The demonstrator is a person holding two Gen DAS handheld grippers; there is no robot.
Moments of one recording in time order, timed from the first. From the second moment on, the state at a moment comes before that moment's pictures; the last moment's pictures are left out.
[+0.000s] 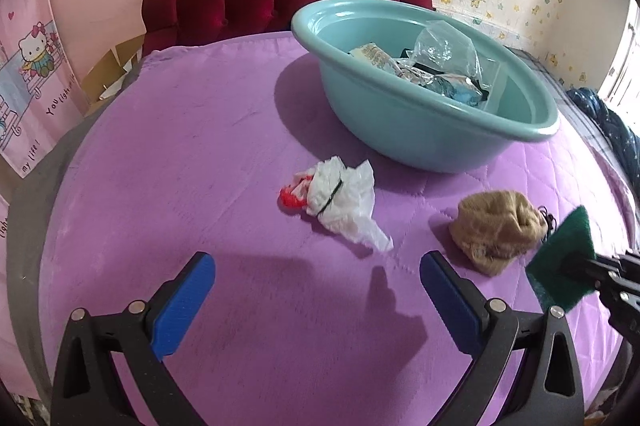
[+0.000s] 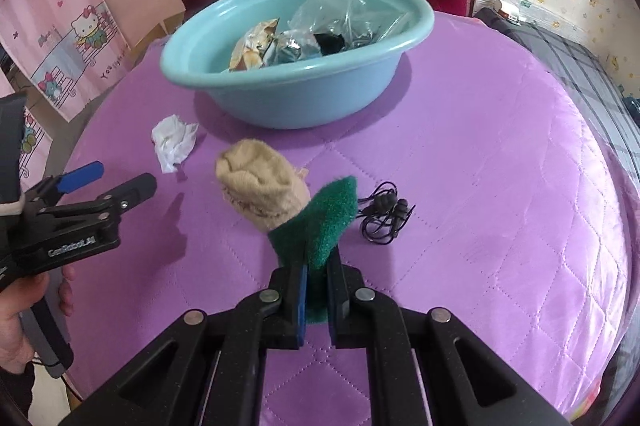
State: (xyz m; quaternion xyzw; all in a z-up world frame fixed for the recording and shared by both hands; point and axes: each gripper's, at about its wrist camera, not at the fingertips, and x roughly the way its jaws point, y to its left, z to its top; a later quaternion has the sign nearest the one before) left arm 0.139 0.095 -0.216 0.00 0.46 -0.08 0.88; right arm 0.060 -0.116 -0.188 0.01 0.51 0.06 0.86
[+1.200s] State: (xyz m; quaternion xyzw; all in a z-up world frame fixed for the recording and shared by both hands) left arm 0.119 0.088 -0.203 -0.03 0.48 -0.11 0.87; right arm 0.041 -0.120 -0.180 0.02 0.50 0.07 0.86
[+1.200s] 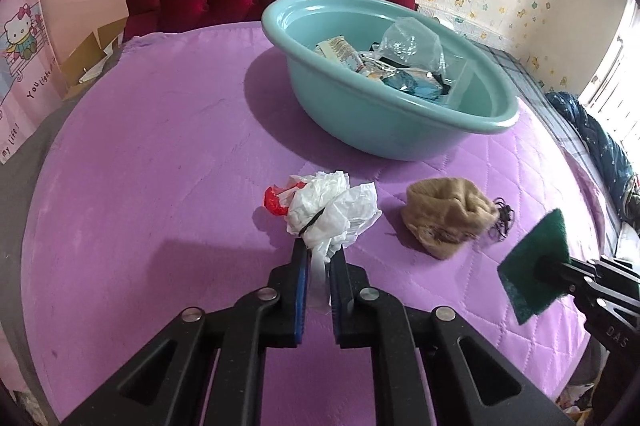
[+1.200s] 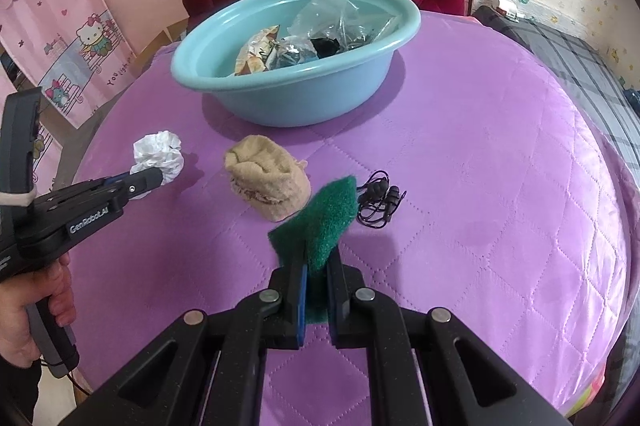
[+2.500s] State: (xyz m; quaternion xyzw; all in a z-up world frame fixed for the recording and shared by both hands) left arm 0.105 0.039 -0.096 -0.03 0.44 -0.12 0.89; right arm 0.089 -0.128 -0.085 0.00 0.44 0.14 0.89
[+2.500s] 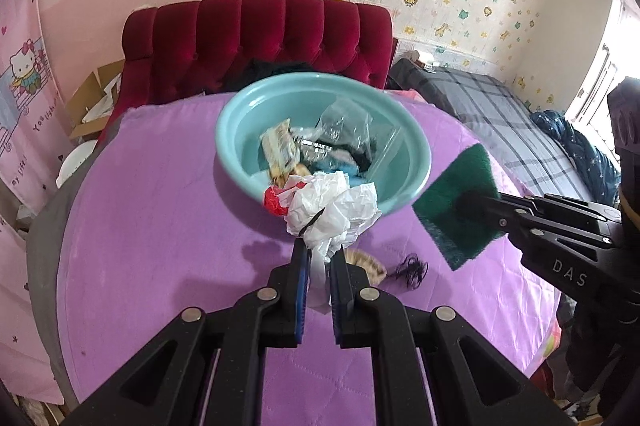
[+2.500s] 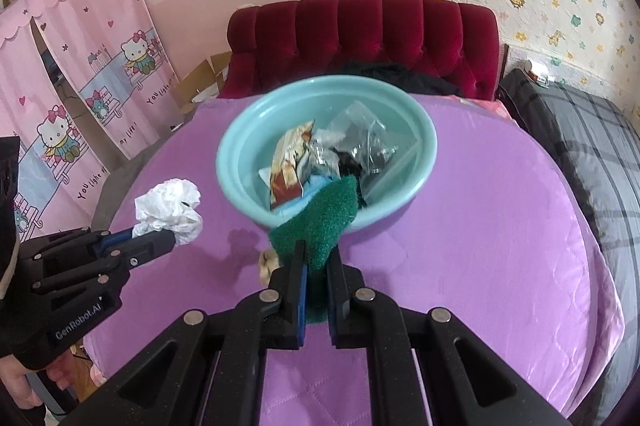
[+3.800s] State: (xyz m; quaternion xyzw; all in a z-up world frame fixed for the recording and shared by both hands) left arm 0.267 0.028 -0.154 -0.02 0.46 -0.13 0.88; right arm 0.283 -0.103 -0.139 0.02 0.46 0.14 0.87
